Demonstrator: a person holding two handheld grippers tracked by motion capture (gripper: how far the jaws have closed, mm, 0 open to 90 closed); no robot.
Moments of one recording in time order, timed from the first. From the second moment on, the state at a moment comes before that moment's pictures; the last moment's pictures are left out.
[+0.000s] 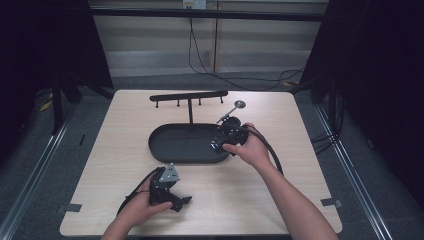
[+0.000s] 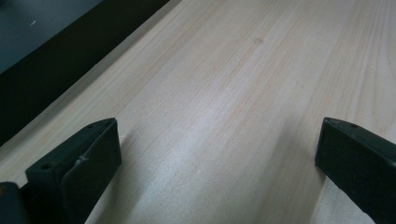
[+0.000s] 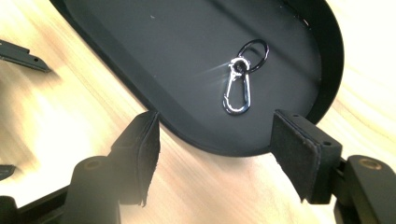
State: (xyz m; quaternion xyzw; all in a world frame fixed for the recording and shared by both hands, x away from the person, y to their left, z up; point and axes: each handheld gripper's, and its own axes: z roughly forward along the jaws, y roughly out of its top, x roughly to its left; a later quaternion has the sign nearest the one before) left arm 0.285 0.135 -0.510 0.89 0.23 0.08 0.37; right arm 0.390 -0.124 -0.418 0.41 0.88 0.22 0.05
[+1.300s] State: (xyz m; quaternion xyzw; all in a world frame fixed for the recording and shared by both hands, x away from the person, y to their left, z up) left arm 0.285 0.135 -0.510 0.90 0.23 0.08 0.37; right arm 0.363 -0.161 -0.404 0.41 0.89 0.22 0.04
